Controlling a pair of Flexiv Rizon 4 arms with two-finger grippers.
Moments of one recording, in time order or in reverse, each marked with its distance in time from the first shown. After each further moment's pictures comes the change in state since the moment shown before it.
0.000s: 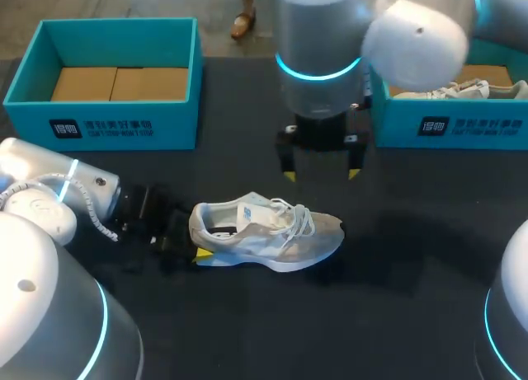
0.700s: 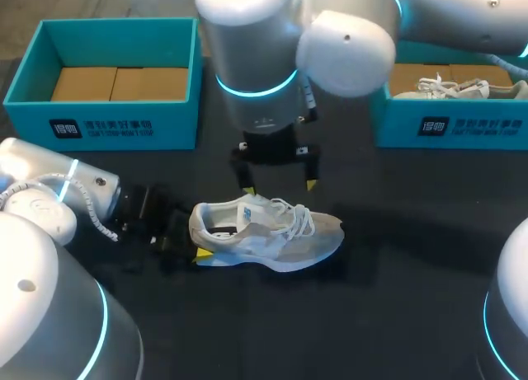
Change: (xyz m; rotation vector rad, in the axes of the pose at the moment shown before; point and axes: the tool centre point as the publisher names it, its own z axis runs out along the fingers) left arm 0.000 0.000 0.000 0.000 0.000 0.000; right arm 0.063 -0.012 0.012 0.027 -0.023 -0.071
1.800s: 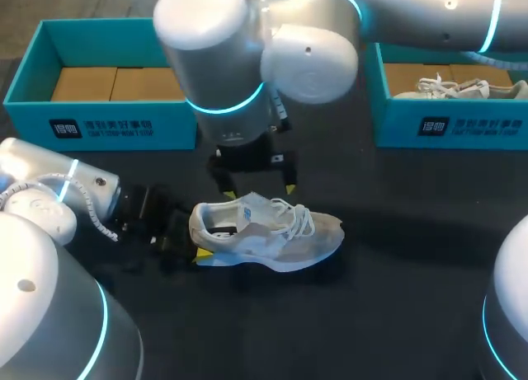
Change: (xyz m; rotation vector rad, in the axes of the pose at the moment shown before) left arm 0.000 0.000 0.000 0.000 0.000 0.000; right arm 0.036 0.003 0.008 -0.046 -0.034 0.032
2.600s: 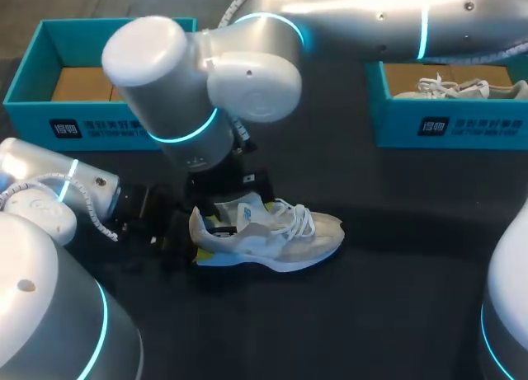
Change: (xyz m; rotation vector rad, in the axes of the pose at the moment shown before) left arm 0.000 0.000 0.000 0.000 0.000 0.000; right arm 0.035 -0.016 0.036 0.041 -0.099 -0.083
